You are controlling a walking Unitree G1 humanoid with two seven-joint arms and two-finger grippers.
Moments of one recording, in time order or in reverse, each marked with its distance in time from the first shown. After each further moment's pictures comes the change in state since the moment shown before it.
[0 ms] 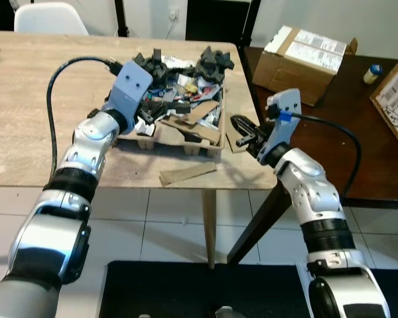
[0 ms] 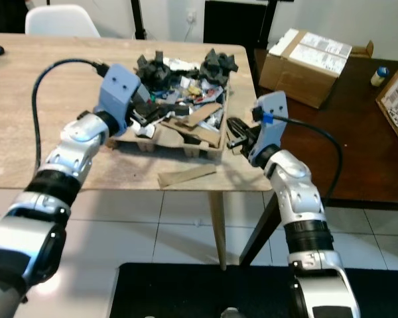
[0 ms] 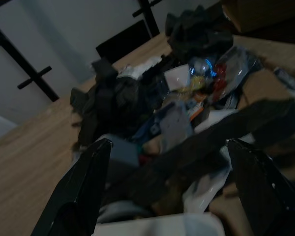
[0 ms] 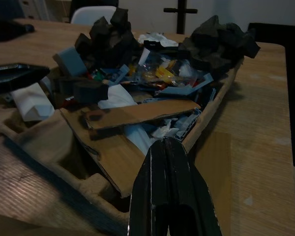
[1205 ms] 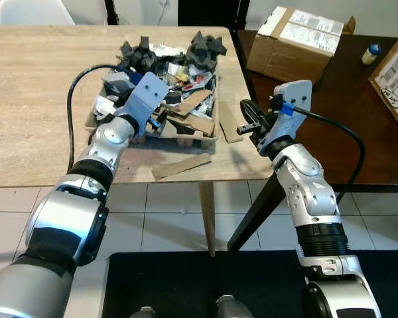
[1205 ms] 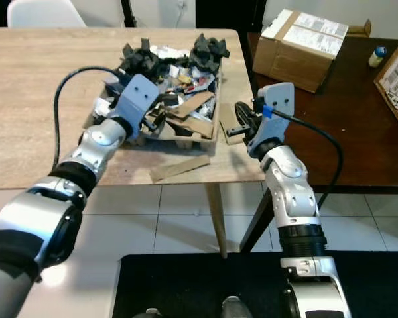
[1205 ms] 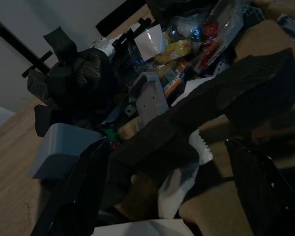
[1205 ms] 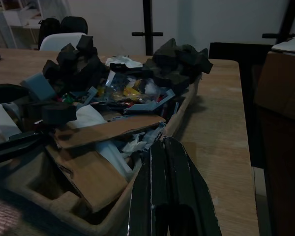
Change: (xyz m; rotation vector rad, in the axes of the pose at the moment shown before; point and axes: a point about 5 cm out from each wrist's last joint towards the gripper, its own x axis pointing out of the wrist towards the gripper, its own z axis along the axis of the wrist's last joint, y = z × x) left arm 0.012 -0.014 -0.010 0.094 0.077 0.078; right arm -0.005 0.007 0.029 -0.028 -0.148 -0.104
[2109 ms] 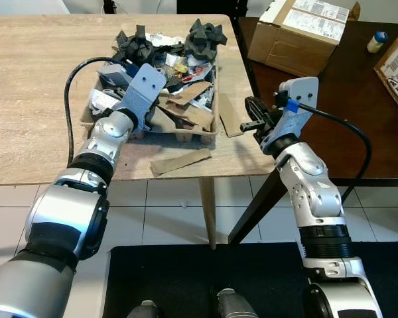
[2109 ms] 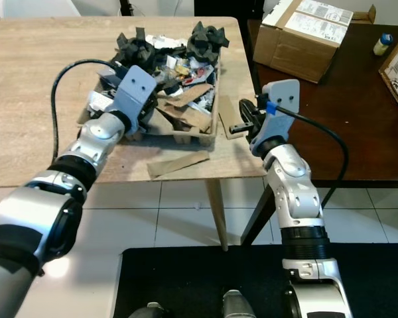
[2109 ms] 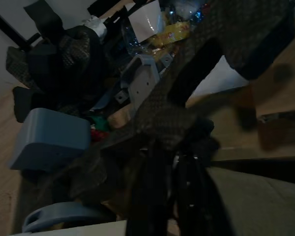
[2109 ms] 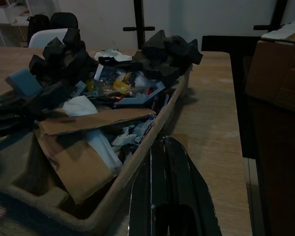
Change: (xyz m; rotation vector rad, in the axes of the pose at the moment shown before) left arm 0.002 0.005 0.001 -0.049 0.035 -0.010; right arm -0.002 -0.002 0.006 0.002 -0.001 -0.028
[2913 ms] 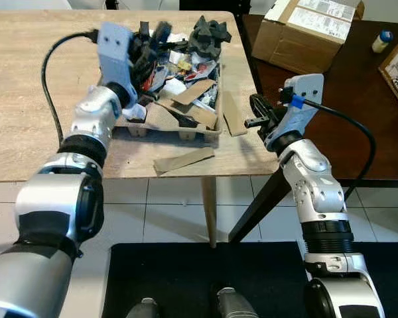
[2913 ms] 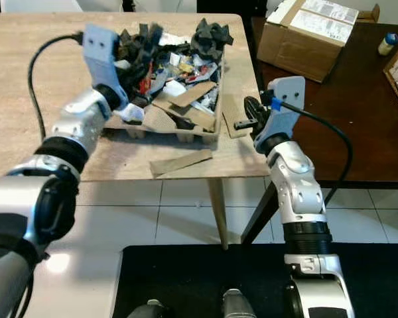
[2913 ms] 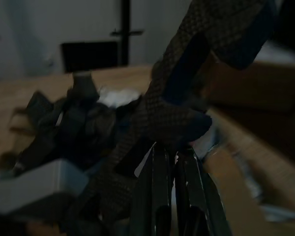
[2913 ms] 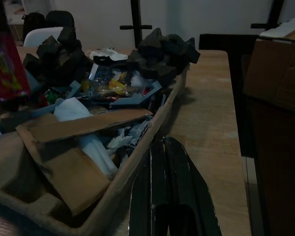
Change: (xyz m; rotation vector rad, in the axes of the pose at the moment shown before) left arm -0.006 0.048 0.048 -0.506 -0.329 -0.119; right arm 0.004 -0.008 0.002 0.002 -0.007 -0.023
